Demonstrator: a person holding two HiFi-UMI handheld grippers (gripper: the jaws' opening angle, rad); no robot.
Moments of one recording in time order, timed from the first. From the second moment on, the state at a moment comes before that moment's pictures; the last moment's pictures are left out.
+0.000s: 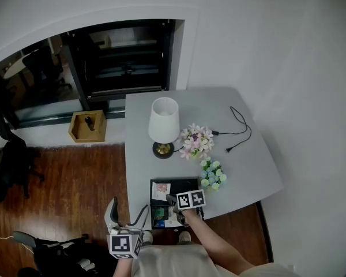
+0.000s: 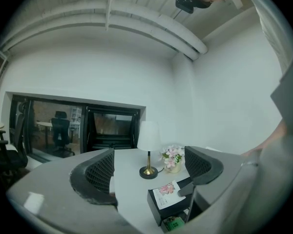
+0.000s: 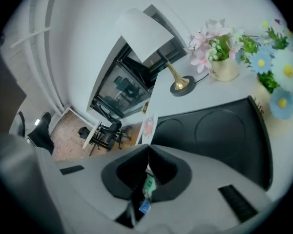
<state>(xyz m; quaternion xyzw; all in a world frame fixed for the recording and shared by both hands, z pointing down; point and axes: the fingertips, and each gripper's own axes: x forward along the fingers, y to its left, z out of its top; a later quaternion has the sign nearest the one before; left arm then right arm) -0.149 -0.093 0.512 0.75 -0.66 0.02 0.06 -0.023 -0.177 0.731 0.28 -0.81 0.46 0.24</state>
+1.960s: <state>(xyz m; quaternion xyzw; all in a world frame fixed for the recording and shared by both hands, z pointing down) -0.117 -0.115 0.518 0.78 -0.62 0.03 0.06 0.072 -0.090 0.684 0.17 -0.90 0.05 0.39</state>
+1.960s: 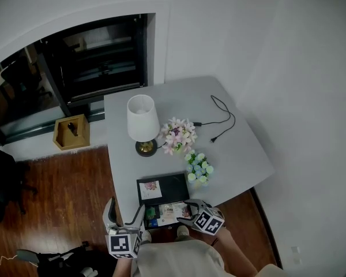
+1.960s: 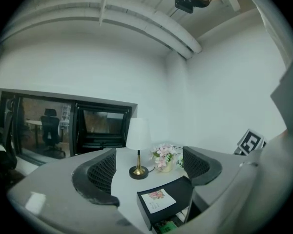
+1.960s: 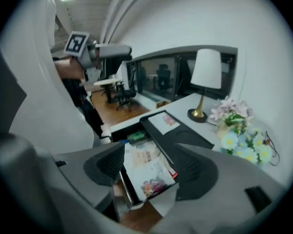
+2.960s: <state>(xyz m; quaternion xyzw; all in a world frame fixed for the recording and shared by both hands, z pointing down) -0.127 -0.112 0.522 0.77 -0.63 0.02 0.08 0.085 -0.092 0.805 0.03 -0.78 -0.09 0.62</state>
